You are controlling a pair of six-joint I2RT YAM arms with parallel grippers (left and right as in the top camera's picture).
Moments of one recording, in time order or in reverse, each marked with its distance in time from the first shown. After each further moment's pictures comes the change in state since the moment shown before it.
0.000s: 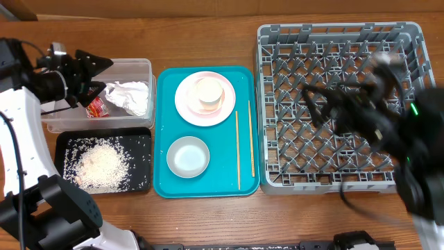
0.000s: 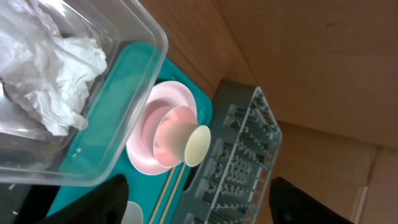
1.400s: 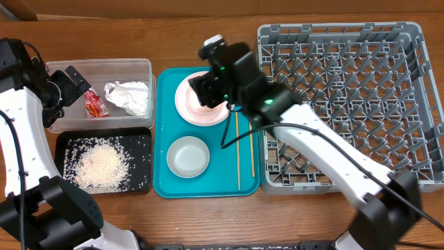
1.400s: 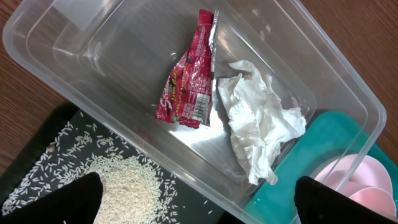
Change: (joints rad) left arm -0.014 -0.005 0.000 -0.017 -0.757 0.105; right arm 0.545 0.749 0.163 0.356 0.420 -0.202
